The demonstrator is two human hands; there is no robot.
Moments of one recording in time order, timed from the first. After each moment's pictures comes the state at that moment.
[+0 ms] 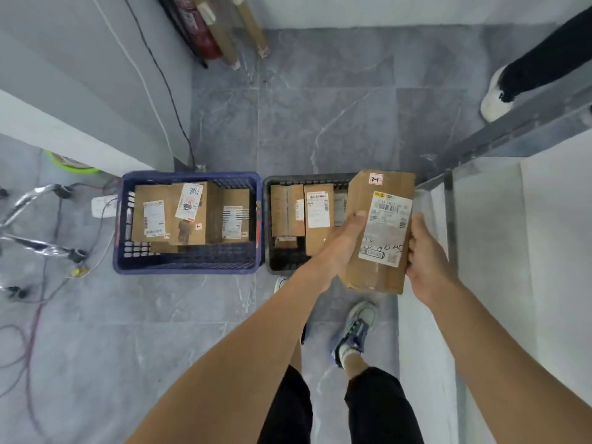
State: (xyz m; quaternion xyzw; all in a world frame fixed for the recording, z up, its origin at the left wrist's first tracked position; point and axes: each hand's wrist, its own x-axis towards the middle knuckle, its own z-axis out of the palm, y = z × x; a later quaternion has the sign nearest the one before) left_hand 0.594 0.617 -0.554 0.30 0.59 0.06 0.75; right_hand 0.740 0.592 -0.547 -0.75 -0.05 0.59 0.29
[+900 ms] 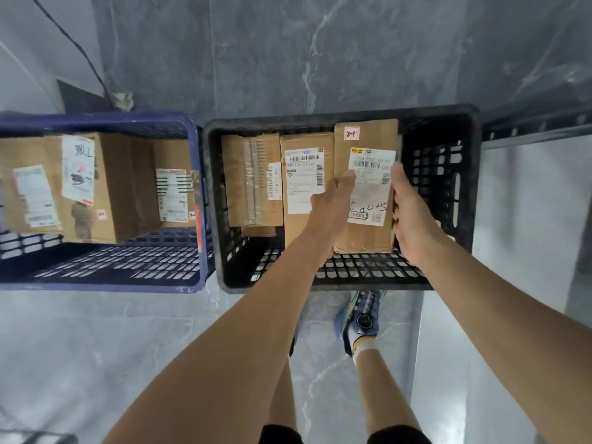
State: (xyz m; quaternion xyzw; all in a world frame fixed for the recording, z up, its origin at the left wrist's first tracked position) left_hand 0.652 0.705 -0.876 0.22 0.69 0.04 0.68; right_hand 0.786 0.688 -0.894 -0.71 -0.09 0.67 0.20
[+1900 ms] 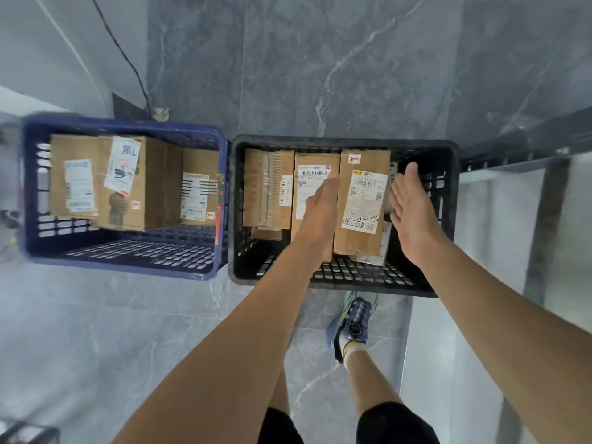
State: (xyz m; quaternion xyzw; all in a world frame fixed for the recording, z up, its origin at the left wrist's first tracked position) left_hand 0.634 0.694 -0.799 0.19 0.70 0.16 0.67; right_hand 0.784 0.697 -0.820 -0.68 -0.19 0.66 0.24
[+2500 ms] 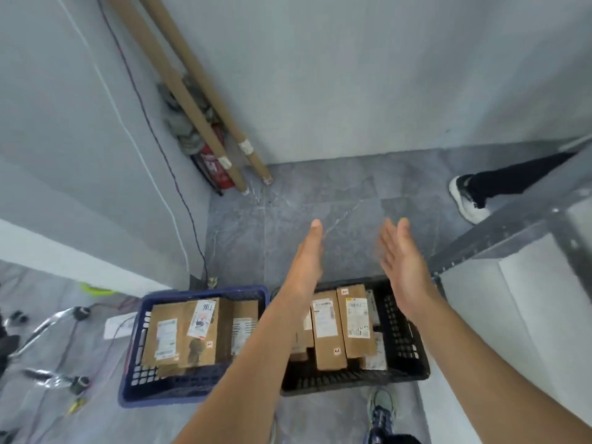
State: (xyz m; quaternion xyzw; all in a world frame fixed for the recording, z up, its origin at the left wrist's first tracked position) left_hand 0.557 0.746 -0.445 0.32 0.60 0.28 0.68; right_hand 0.723 0.724 -0.472 -0.62 -0.30 0.57 0.44
